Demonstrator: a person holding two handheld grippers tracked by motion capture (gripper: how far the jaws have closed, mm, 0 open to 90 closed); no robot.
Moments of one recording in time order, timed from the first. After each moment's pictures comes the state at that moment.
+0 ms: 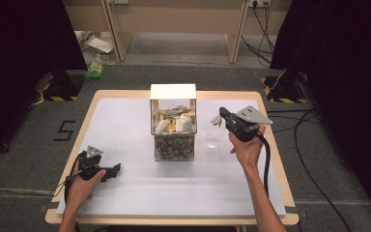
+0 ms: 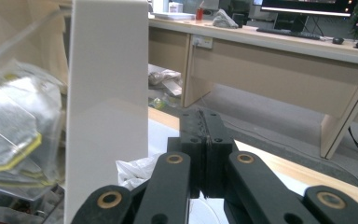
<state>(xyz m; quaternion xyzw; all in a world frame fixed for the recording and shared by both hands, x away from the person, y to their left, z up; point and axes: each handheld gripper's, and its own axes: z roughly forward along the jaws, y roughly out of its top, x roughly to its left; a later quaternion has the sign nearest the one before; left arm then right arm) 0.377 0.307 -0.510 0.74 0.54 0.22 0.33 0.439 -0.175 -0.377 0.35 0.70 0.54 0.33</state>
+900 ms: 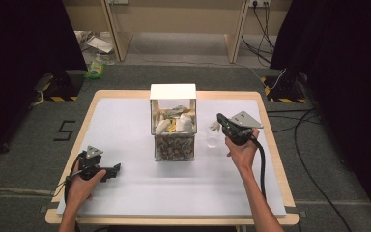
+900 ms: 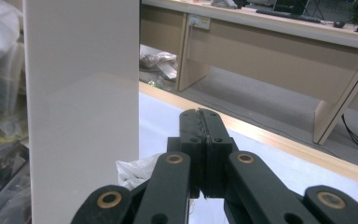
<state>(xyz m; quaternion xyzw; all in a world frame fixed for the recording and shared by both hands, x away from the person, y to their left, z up) 0.377 0.307 -0.510 0.74 0.54 0.22 0.33 0.449 -0.169 -0.411 0.35 0.72 0.51 0.33</state>
